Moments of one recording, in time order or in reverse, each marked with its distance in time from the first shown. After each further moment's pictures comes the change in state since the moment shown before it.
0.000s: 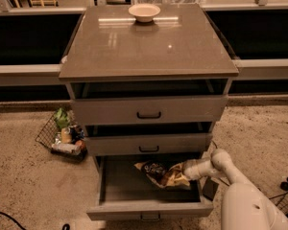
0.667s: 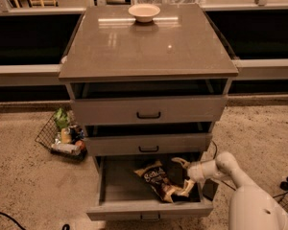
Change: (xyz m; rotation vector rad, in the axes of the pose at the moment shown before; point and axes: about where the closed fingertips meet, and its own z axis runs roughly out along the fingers) arm -0.002 0.009 -0.014 0.016 -0.001 0.000
